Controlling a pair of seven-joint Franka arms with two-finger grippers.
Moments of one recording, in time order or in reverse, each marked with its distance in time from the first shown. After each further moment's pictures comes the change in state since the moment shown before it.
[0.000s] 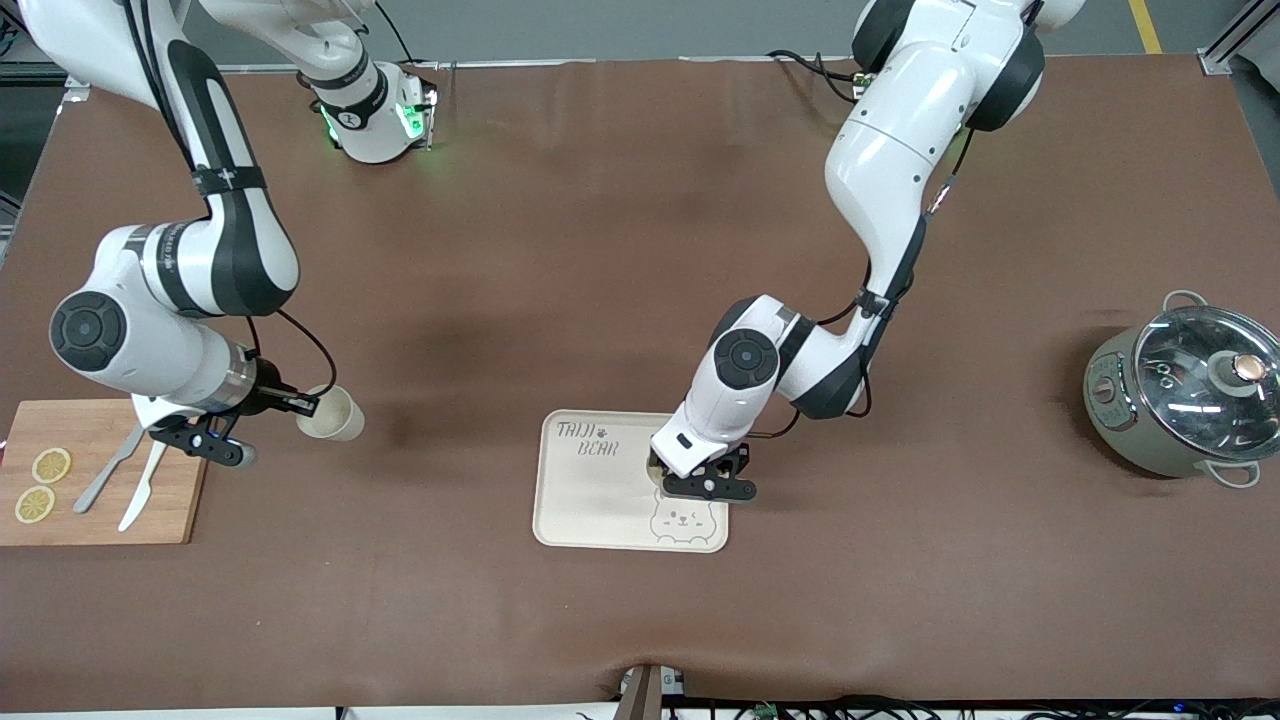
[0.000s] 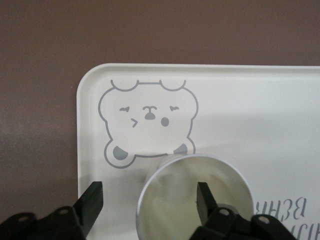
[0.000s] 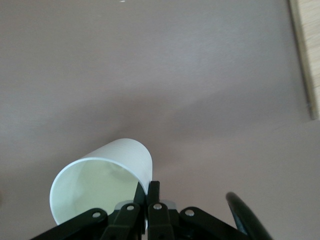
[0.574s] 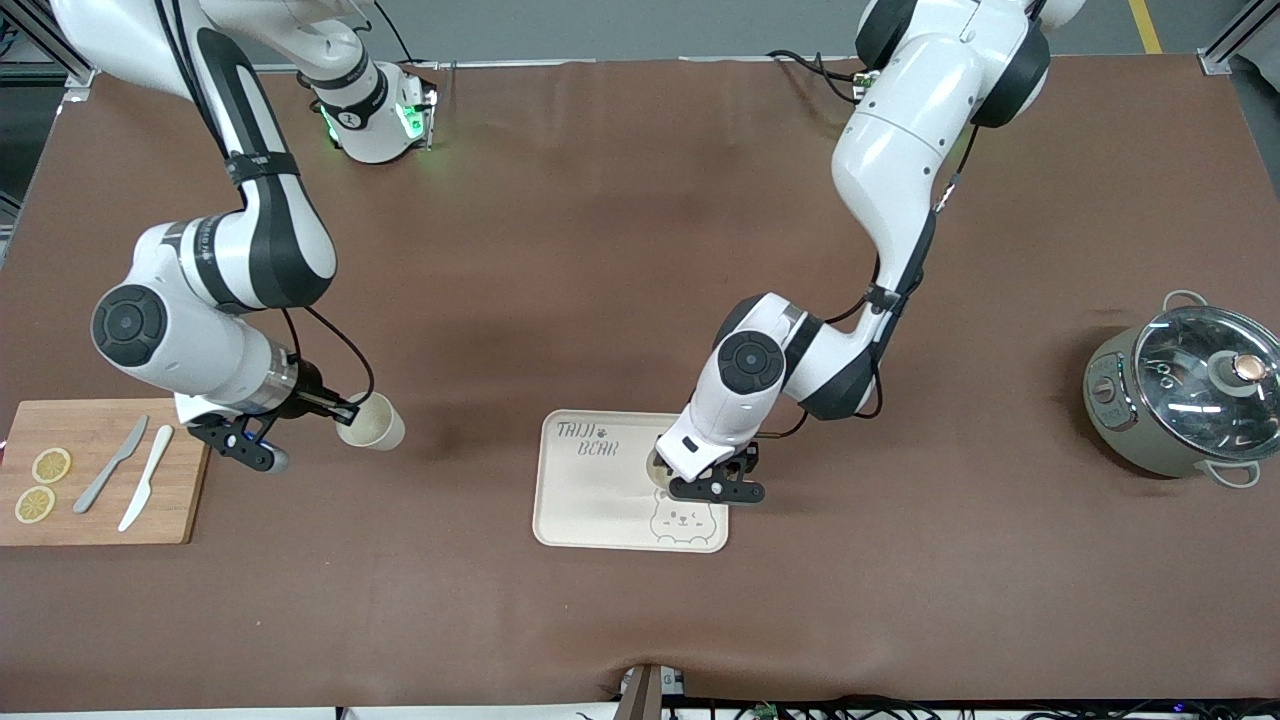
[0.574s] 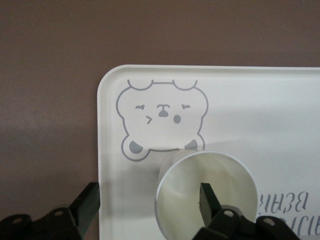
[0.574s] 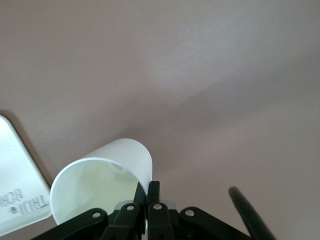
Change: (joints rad) left arm 0.007 -0.030 0.002 0.025 0.000 -0.116 0.000; right arm 0.081 0.024 0.001 0.062 0.061 -0.006 0.173
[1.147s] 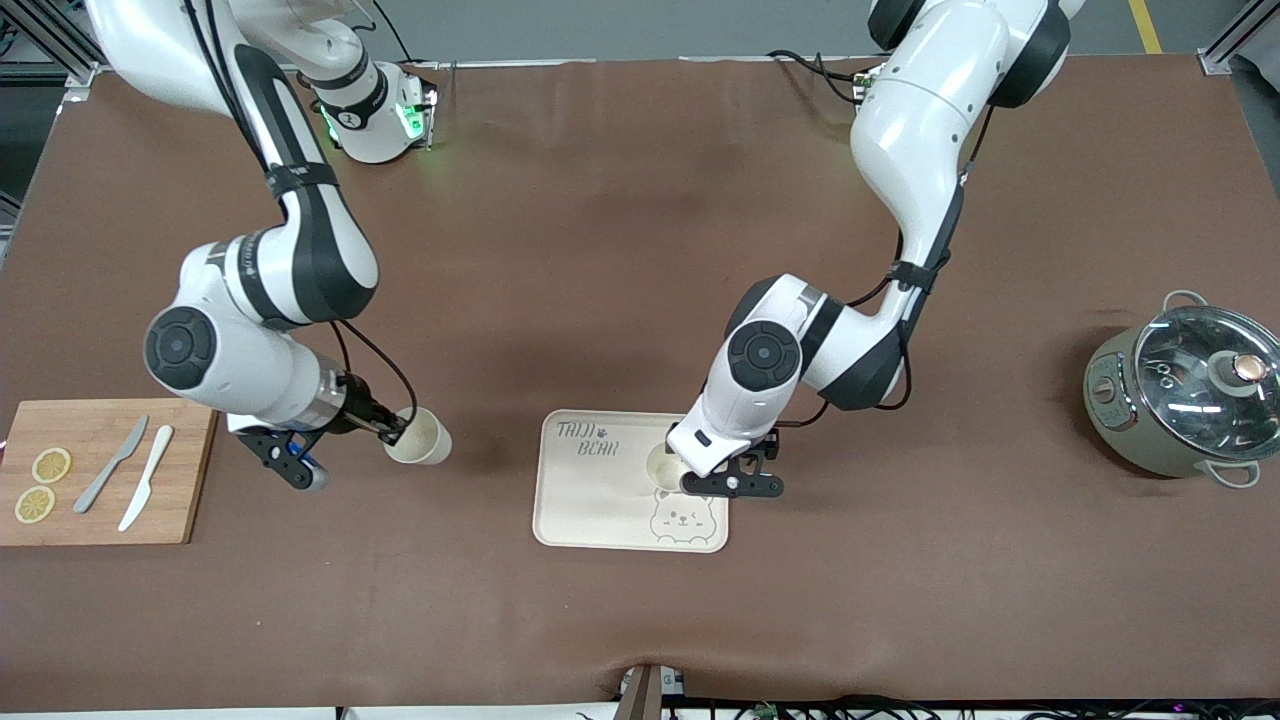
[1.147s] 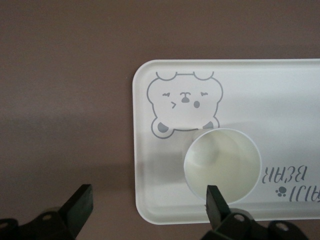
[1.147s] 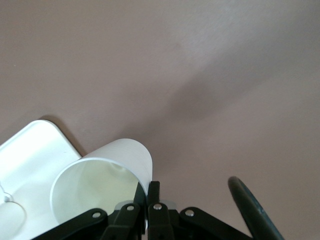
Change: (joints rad) left arm 0.024 -0.090 0.000 0.007 0.000 -0.181 0.036; right arm 0.083 0.123 0.001 0.185 0.070 -0.057 0.243
